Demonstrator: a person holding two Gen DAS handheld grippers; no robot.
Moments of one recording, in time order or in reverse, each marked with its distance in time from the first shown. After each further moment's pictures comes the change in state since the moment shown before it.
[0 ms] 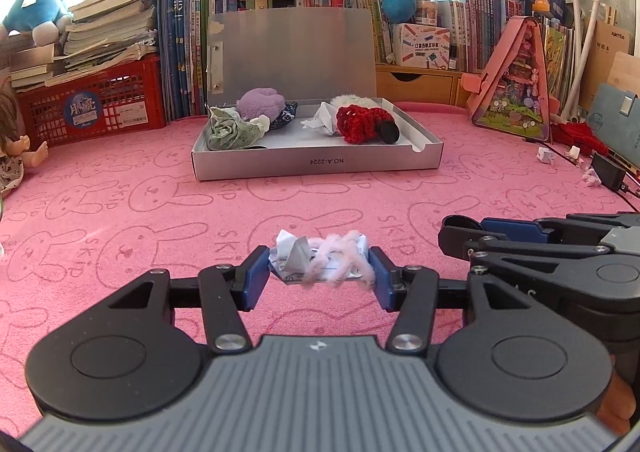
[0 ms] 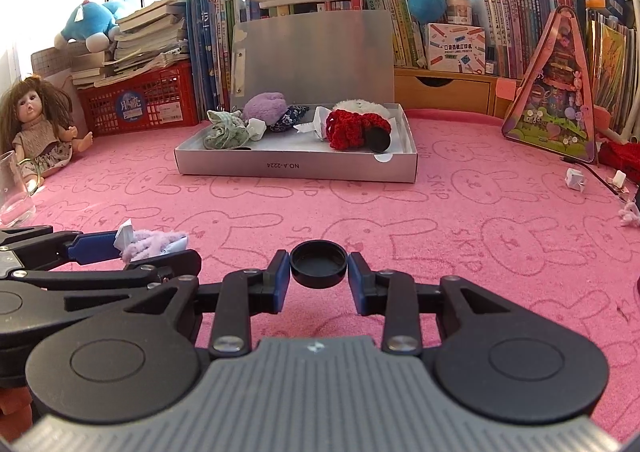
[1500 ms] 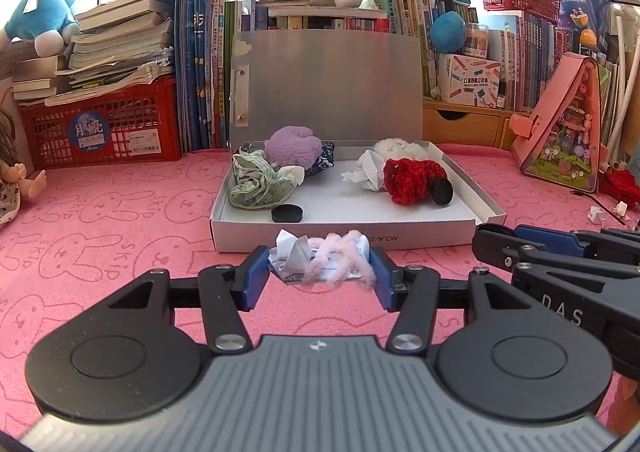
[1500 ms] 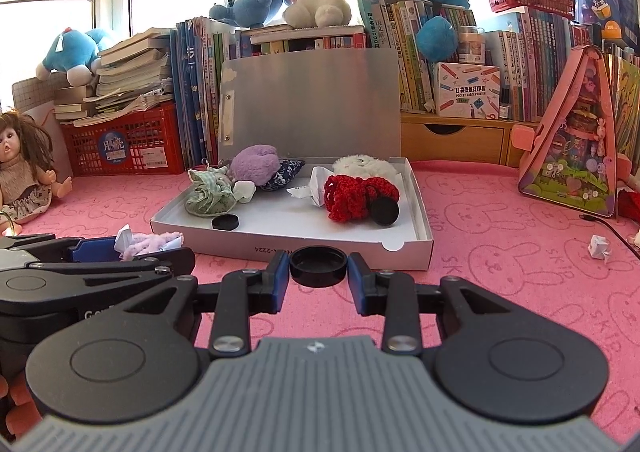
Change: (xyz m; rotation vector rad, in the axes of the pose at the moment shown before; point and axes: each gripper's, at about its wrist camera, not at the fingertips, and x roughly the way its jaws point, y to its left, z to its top) left arm 0.067 0.031 0.063 -0.054 -0.042 0.059; right arm 0.050 0.001 0.055 -0.007 -0.082 -0.008
